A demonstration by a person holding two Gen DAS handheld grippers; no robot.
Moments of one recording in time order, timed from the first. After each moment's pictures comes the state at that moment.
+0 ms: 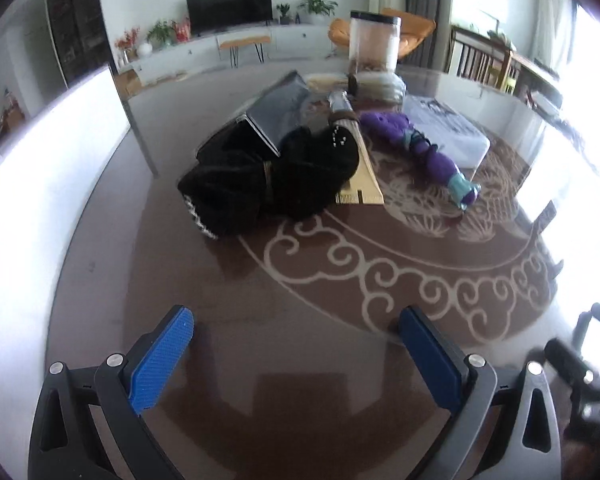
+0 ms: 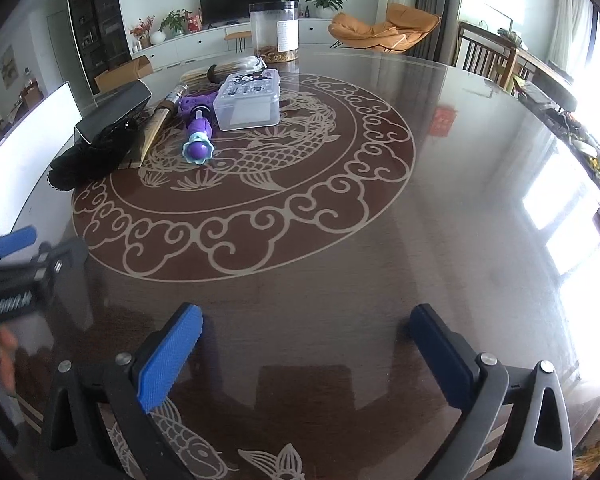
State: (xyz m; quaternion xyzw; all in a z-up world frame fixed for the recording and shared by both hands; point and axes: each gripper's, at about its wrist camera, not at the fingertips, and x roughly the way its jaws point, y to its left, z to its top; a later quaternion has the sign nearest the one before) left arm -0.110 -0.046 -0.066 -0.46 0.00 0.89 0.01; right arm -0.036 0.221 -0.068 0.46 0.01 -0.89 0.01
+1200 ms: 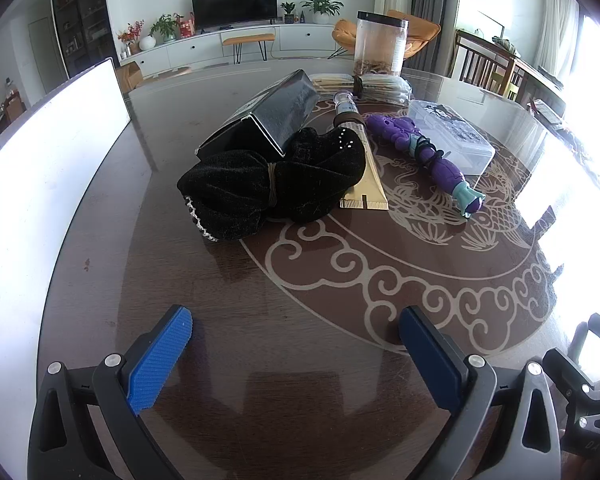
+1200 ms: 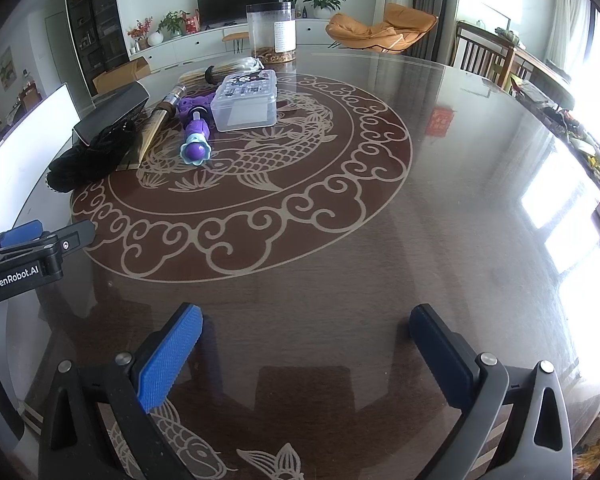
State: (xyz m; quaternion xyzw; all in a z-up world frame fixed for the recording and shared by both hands) left arm -0.114 -0.045 -0.066 -0.46 0.00 0.89 0.00; right arm -0.035 0.223 -0.069 0.46 0.01 -0.89 0.00
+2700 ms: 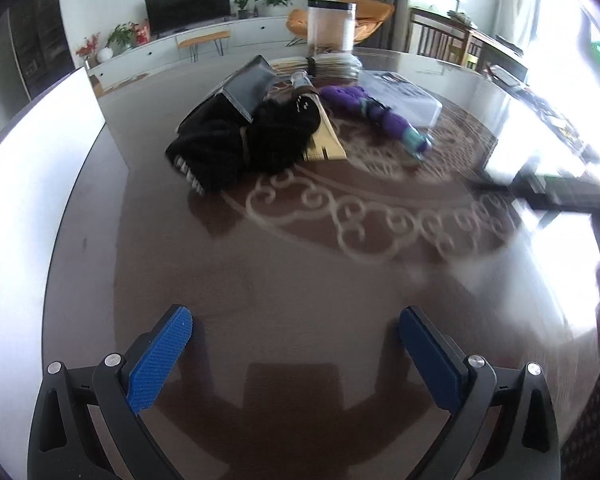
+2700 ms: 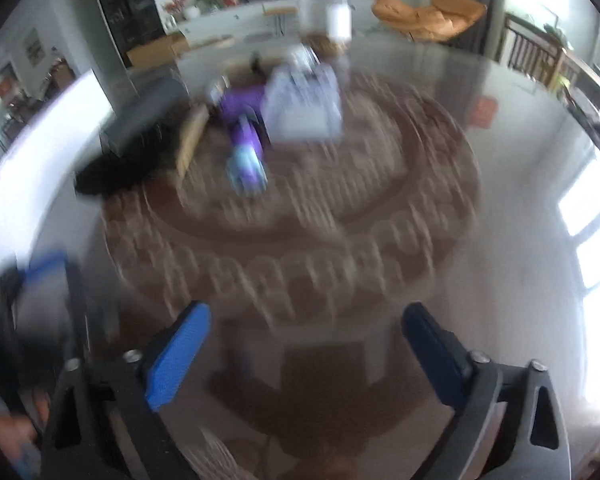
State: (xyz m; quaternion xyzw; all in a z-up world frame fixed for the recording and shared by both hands) left arm -0.073 -0.050 -0.065 -0.47 0.04 0.88 0.08; right arm -0.095 0.196 -0.051 0.49 0.01 -0.86 0.09
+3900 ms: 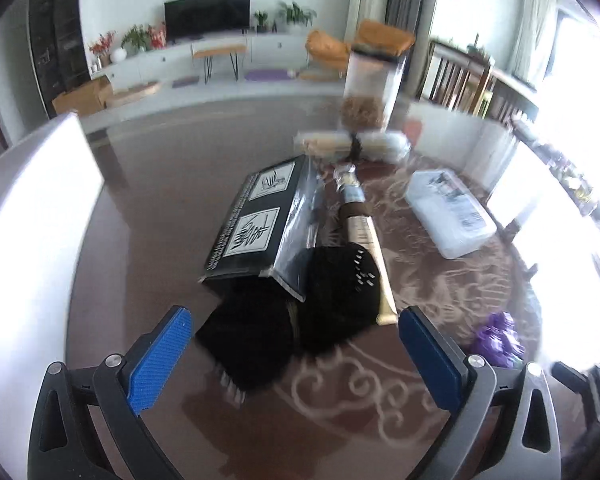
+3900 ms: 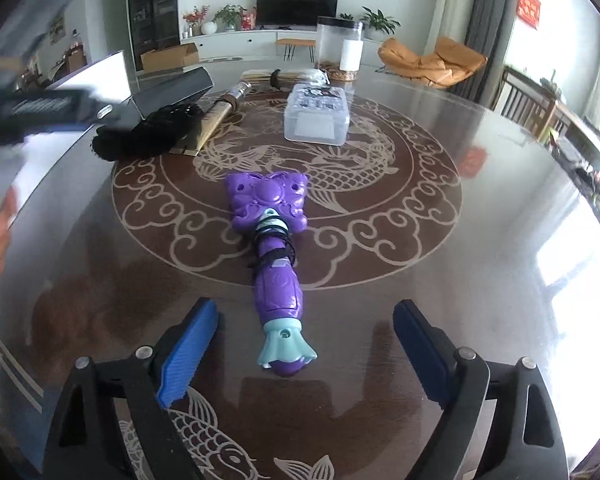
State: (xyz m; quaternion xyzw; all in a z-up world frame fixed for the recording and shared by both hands) left arm -0.185 -0.067 -0.030 -0.46 0.00 0.89 0.07; right arm -0.033 0.190 -0.073 0.44 0.07 -0.89 0.08
